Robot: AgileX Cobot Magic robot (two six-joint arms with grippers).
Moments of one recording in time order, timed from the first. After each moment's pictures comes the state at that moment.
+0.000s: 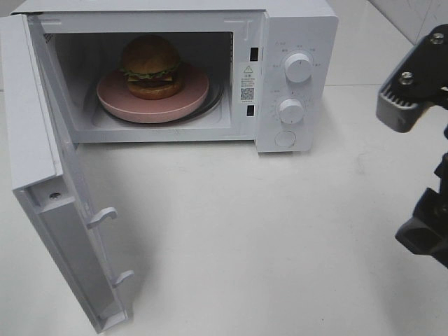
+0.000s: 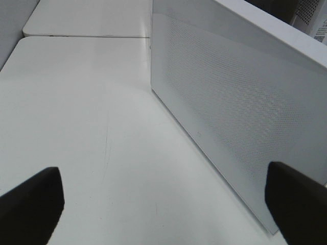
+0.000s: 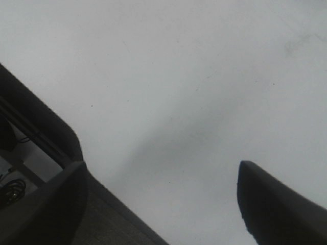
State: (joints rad) left arm 0.01 0.00 -0.50 -0.15 1.04 0.05; right arm 0.72 1.05 -0.81 -0.20 1.02 0.03
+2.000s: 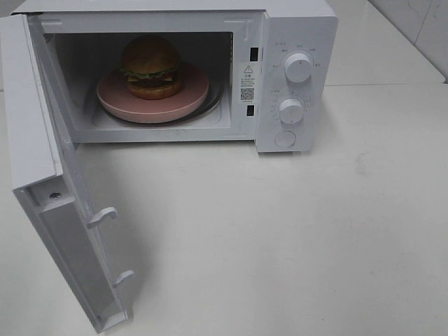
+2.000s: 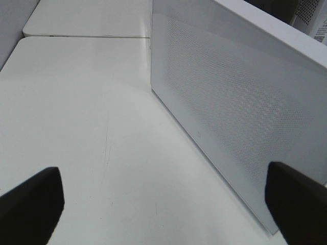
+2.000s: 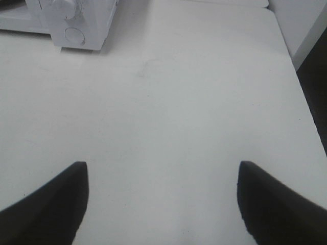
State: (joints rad) left arm 0.01 0.00 -0.50 -0.15 1.04 0.05; right arm 0.16 0.06 -0.51 -0.14 1.04 0.13
